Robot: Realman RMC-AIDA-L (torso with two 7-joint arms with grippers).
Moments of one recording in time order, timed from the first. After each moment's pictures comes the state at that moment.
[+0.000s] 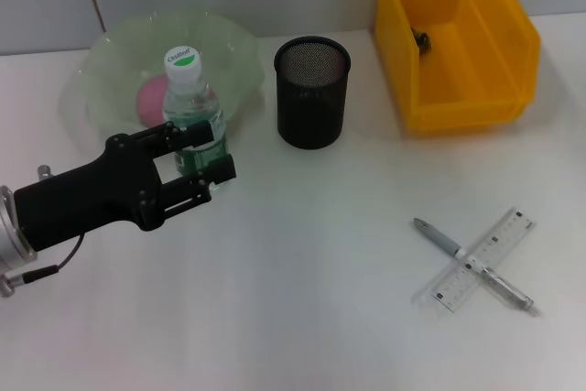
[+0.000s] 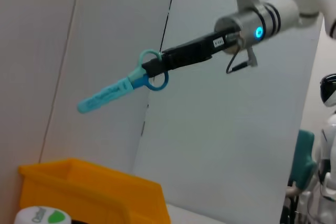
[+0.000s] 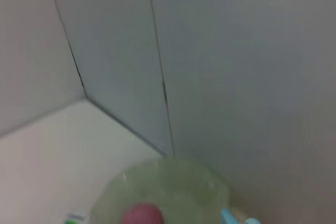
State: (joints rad) left arm -0.62 -2.06 0.23 0.34 2.16 1.76 -1.06; right arm 1.00 1.85 -0.68 -1.09 -2.35 -1.63 2.23
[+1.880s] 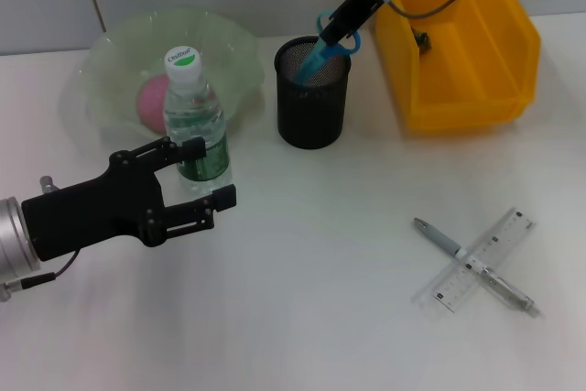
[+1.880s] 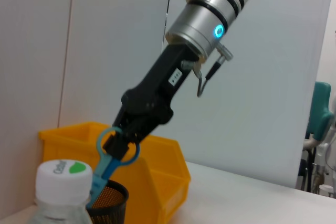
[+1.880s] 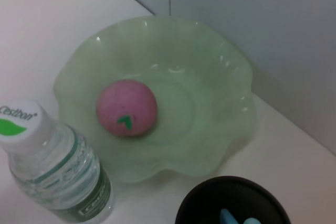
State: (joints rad) left arm -0.60 -2.07 0.31 0.37 2.16 1.66 -1.00; right arm 1.28 1.94 -0.91 -0.51 -2.68 -1.24 2.31
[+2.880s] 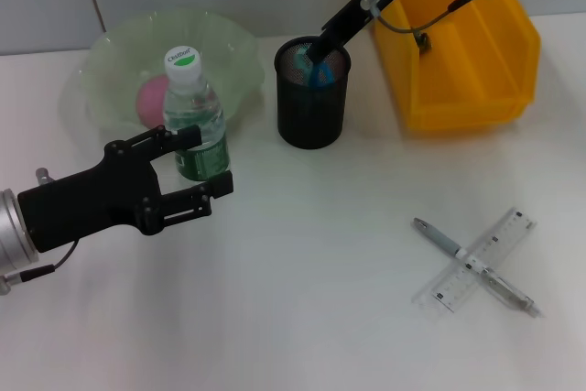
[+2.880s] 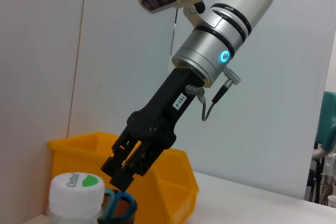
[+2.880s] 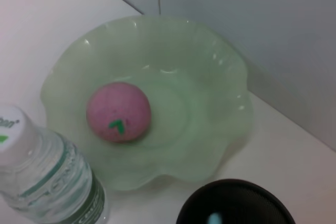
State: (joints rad) left arm -0.60 -2.07 0.31 0.36 2.12 1.66 -1.01; right arm 1.26 1.97 -0.92 -0.50 -2.69 -1.17 2.35
